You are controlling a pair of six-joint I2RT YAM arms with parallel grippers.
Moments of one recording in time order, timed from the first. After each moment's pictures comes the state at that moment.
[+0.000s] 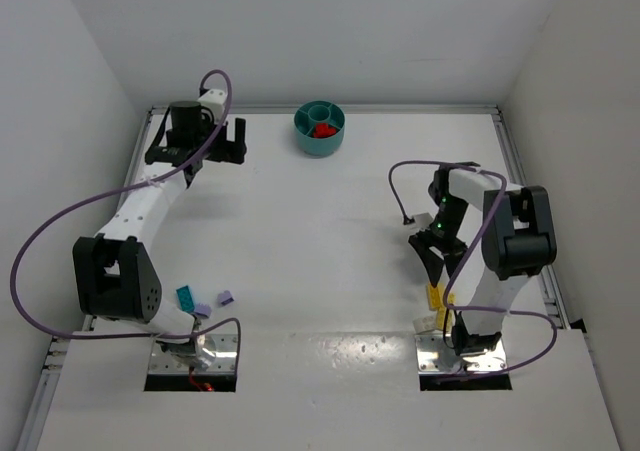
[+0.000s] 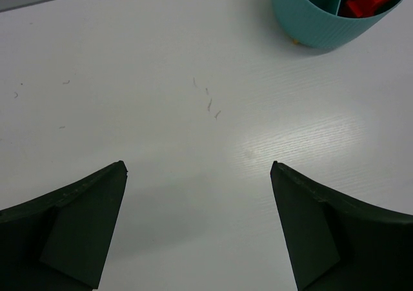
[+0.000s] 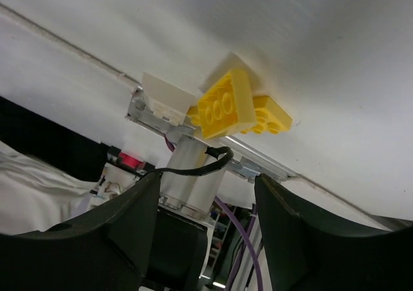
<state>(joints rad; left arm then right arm) -0.07 1.50 1.26 -0.28 0.12 0.07 0.07 1.83 1.08 -1.35 -0.22 -0.49</state>
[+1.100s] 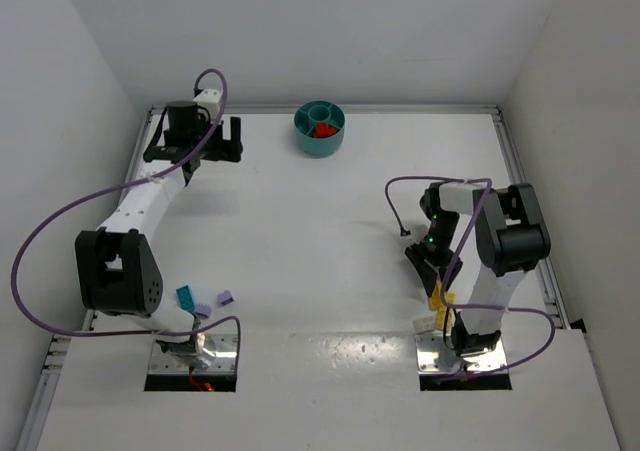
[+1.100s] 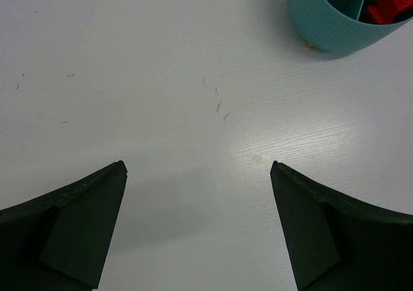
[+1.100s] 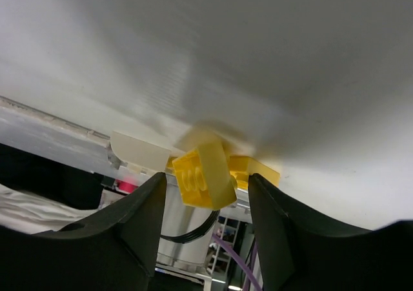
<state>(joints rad) -0.04 1.53 1.26 -0.26 0.13 0.04 0.11 1.86 0.93 -1.11 -0.16 -0.36</state>
